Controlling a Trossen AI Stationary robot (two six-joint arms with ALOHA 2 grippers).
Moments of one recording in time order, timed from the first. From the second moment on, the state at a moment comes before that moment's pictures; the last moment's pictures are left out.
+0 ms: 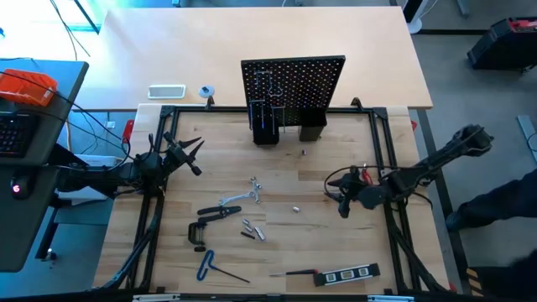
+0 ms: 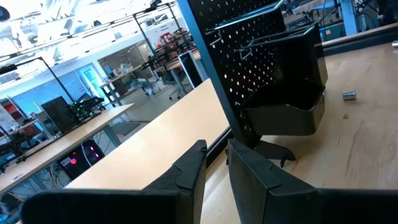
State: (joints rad) left arm 0.05 0.14 0.01 0.12 -0.74 0.45; right arm 0.48 0.89 0.29 -0.06 0.64 0.62
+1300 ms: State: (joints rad) left arm 0.05 0.14 0.01 0.12 -0.74 0.45; right arm 0.37 0.97 0.59 0.11 0.46 0.13
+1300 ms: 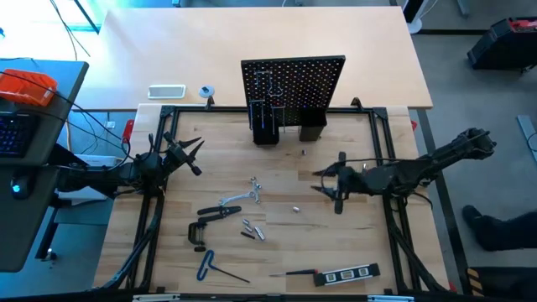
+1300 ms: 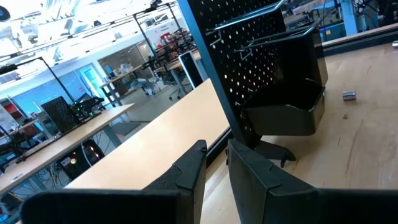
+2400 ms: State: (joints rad) left arm 0.05 0.14 0.01 0.12 -0.74 0.45; right arm 0.42 1.65 0.60 0.28 0.39 0.40
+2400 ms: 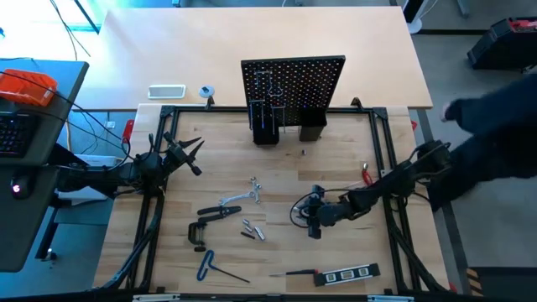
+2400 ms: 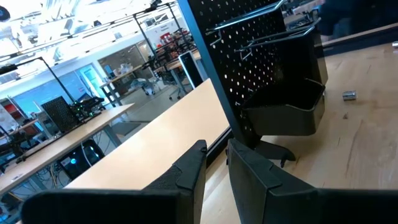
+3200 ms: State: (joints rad) left arm 0.05 0.14 0.01 0.12 -0.74 0.45; right arm 0.37 1.78 0.60 0.37 0.41 0.39
